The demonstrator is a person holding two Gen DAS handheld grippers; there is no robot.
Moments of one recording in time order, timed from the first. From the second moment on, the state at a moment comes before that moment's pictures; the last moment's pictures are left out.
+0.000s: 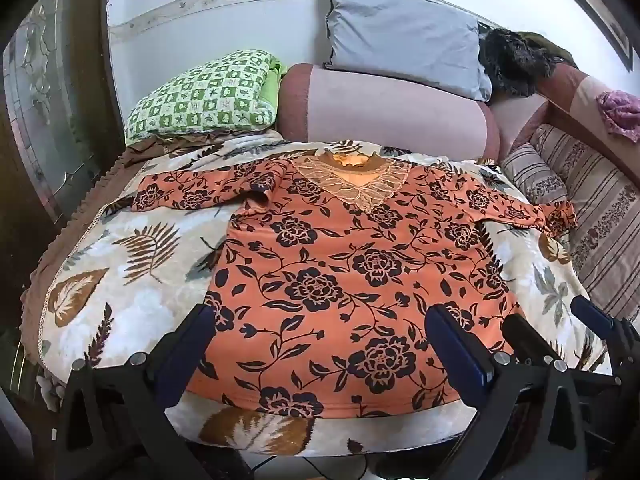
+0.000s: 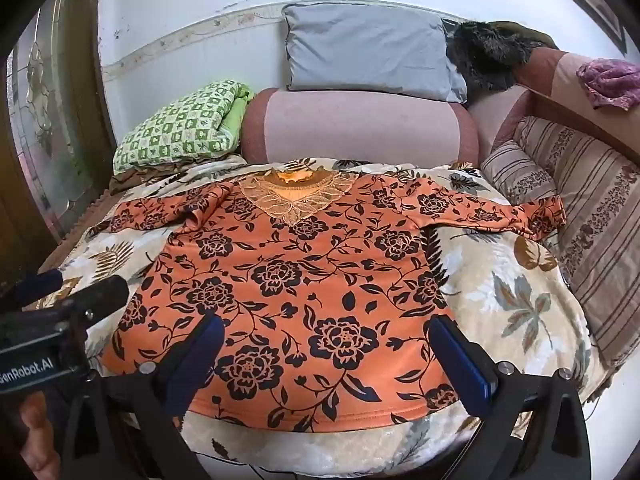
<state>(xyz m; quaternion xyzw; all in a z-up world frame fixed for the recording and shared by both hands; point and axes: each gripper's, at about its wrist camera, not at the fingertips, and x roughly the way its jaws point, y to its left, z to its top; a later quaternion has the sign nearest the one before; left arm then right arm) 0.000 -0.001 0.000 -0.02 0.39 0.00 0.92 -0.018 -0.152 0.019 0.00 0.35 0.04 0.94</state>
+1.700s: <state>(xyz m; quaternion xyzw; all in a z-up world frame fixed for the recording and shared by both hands) 0.001 0.022 -0.009 -0.04 0.39 0.04 0.92 -0.007 -0.161 0.020 0.01 0.34 0.01 0.94</state>
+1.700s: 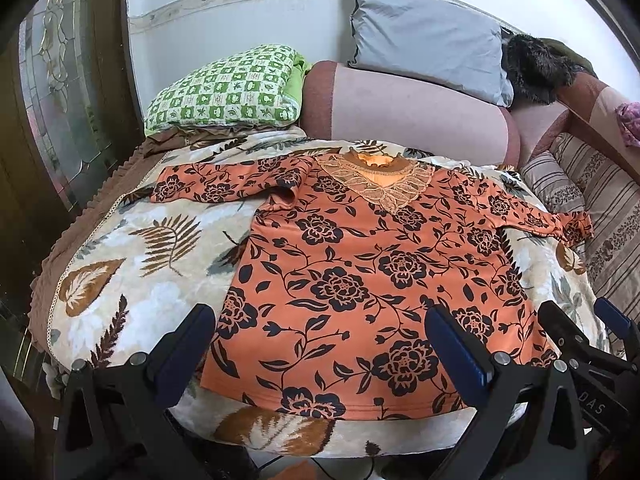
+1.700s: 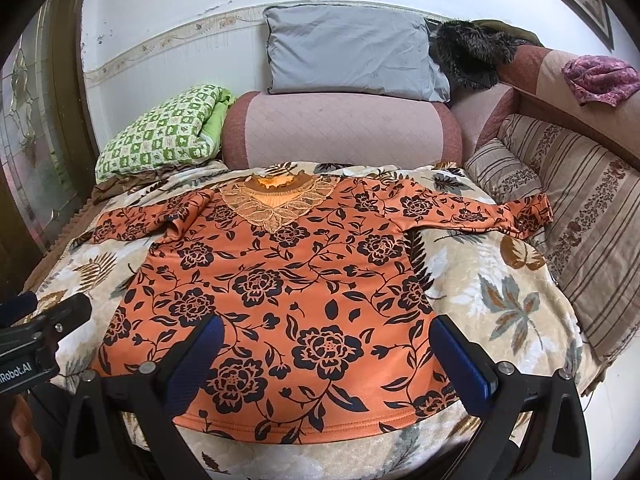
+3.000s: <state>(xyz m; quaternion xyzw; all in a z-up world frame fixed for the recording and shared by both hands) 0.000 0.020 -0.008 -0.04 0.39 0.04 0.92 -0.006 -0.162 0.023 0.01 0.34 0.01 0.94</state>
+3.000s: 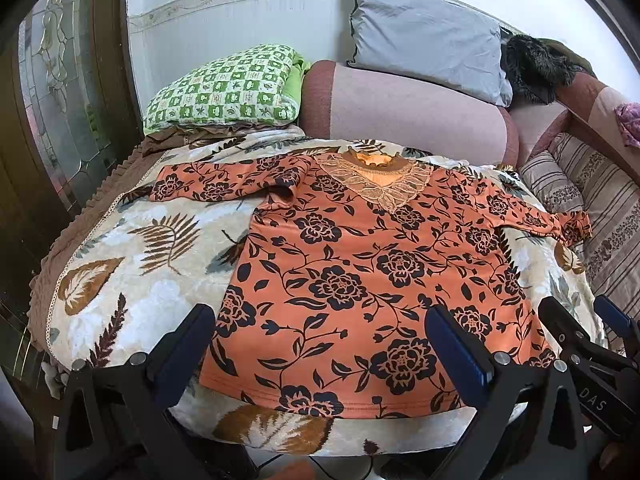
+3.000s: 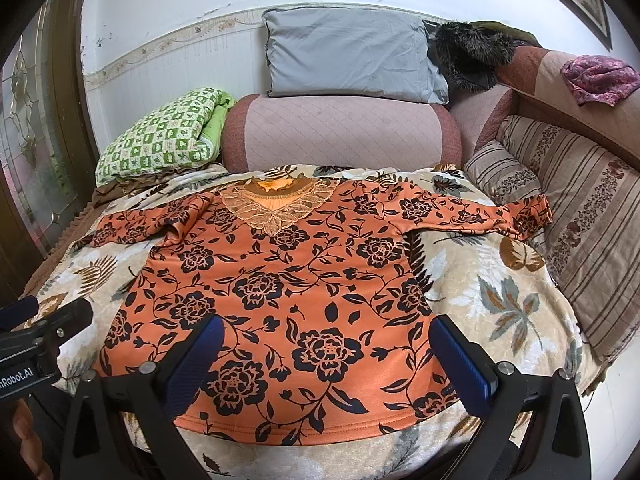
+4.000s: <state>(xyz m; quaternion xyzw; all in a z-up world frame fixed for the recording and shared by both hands) 0.074 0.062 -0.101 -0.11 0.50 0.04 0.86 0.172 -0.557 -0.065 0.44 0.33 -0.10 0.83</state>
